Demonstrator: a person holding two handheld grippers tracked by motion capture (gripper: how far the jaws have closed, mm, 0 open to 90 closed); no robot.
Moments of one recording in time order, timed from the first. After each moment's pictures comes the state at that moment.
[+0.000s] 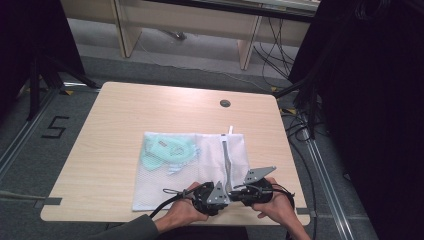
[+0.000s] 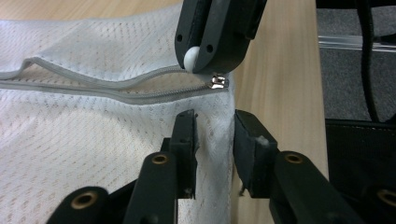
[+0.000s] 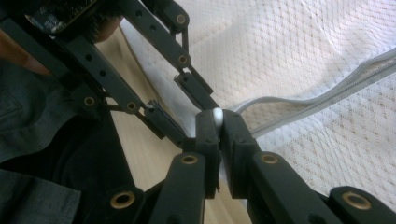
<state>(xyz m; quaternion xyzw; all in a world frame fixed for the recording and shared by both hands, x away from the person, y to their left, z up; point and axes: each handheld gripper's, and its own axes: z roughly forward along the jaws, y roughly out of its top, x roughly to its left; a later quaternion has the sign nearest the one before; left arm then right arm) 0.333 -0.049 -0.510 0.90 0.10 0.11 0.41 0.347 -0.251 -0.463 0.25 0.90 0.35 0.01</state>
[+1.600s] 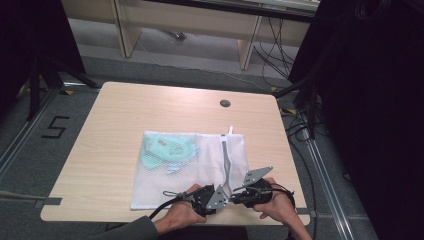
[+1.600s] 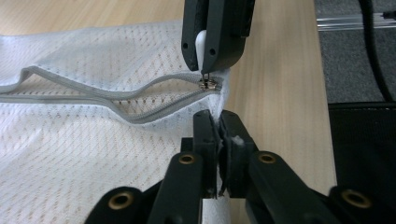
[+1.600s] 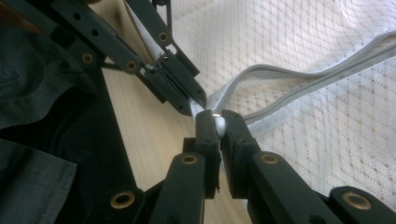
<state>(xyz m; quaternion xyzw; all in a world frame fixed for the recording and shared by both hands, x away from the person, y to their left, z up) 0.327 -0.048 -0.511 0.91 0.06 0.14 0.40 0.352 -0.252 -0.471 0.22 0.92 0.32 0.00</state>
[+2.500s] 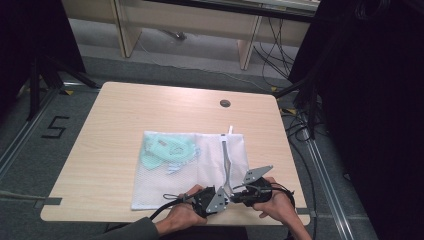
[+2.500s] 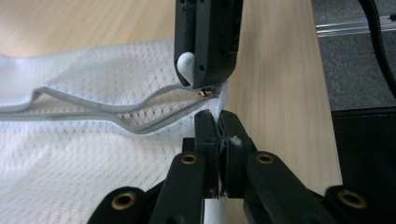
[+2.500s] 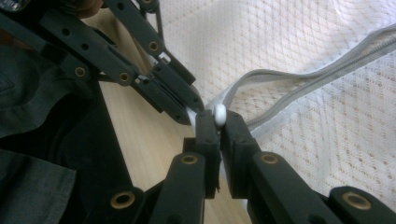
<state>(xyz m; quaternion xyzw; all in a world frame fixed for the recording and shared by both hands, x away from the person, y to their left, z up) 0.324 -0.049 -0.512 0.90 0.04 0.15 0.41 0.352 -0.252 -0.470 0.24 0.92 0.31 -0.01</state>
